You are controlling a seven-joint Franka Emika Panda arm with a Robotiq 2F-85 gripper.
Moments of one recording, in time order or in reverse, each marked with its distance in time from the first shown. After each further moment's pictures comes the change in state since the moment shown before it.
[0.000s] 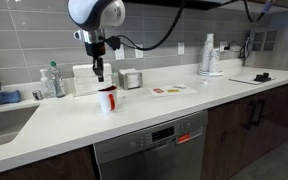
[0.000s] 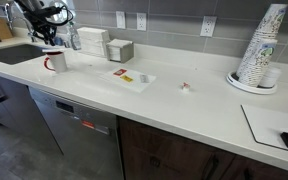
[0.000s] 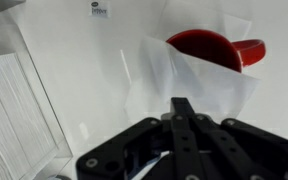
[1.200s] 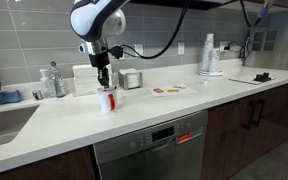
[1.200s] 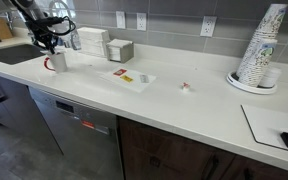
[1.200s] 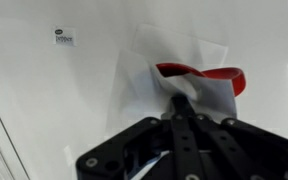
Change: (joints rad) arm -0.001 0.029 -0.001 -0.032 0.000 -0.076 0.031
